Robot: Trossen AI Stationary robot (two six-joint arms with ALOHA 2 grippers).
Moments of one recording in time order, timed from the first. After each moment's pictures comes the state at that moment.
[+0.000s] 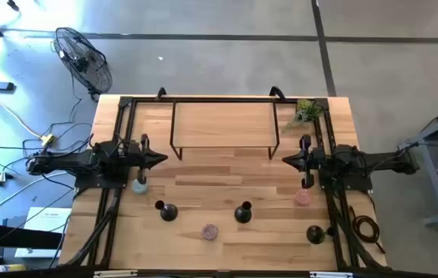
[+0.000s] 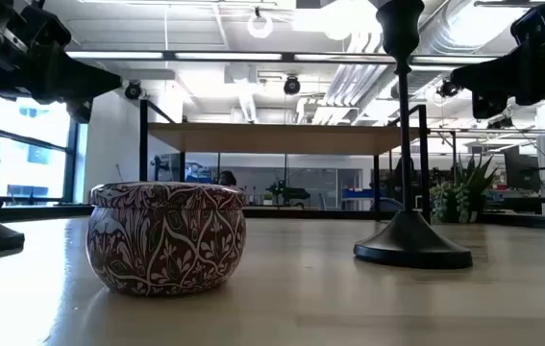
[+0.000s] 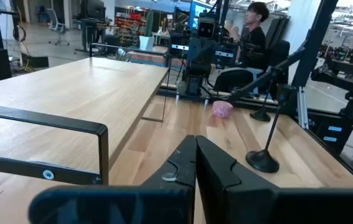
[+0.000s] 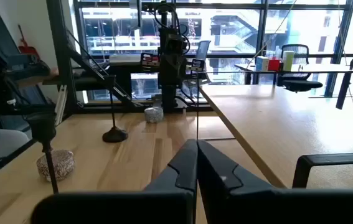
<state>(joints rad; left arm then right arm) 0.01 0.02 0.01 0.03 -0.08 -0.14 0.08 0.01 0.01 0.05 0.13 0.00</state>
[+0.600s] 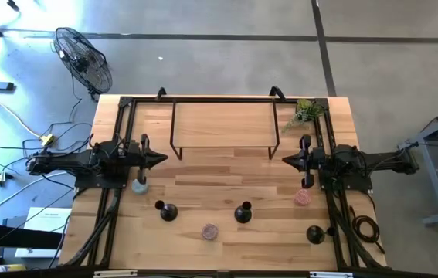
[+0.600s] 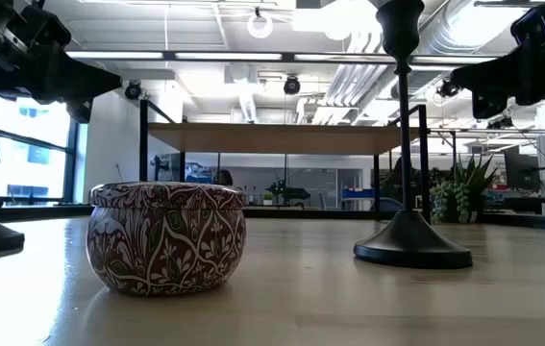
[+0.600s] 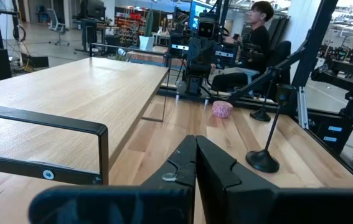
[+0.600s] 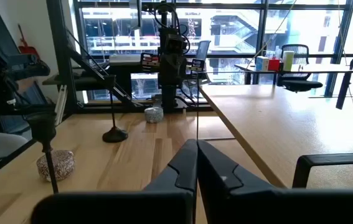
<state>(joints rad) 0.01 0.02 0.01 0.03 -0.08 -0.14 0.08 0.01 0.01 0.05 0.13 0.00</state>
